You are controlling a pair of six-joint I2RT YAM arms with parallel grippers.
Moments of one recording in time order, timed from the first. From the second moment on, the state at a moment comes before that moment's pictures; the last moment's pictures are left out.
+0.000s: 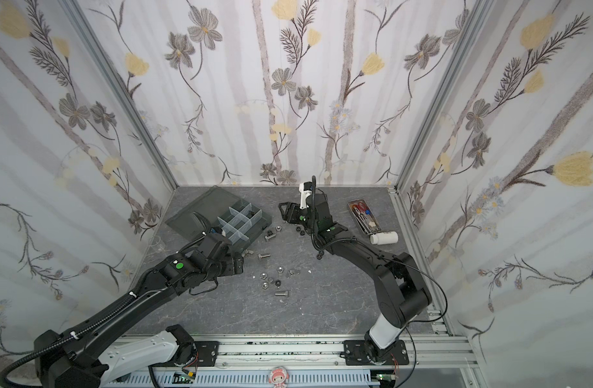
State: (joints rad) left arm -0.69 1.08 0.91 -0.83 -0.25 -0.68; right arm 0.56 1.61 1.11 0.20 -0.15 0.63
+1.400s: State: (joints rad) left arm -0.78 1.87 1.19 -0.63 -0.33 -0.81; right arm 0.42 0.95 0.46 0.07 -0.02 0.65
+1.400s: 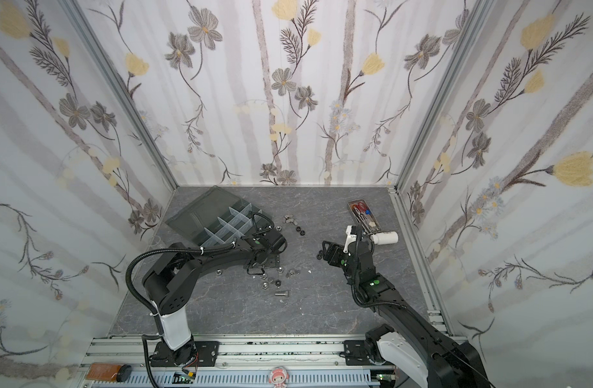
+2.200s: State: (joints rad) left arm -0.73 1.94 1.22 -0.55 -0.30 -0.81; right arm 0.42 0.97 0.45 0.08 -0.03 0.65
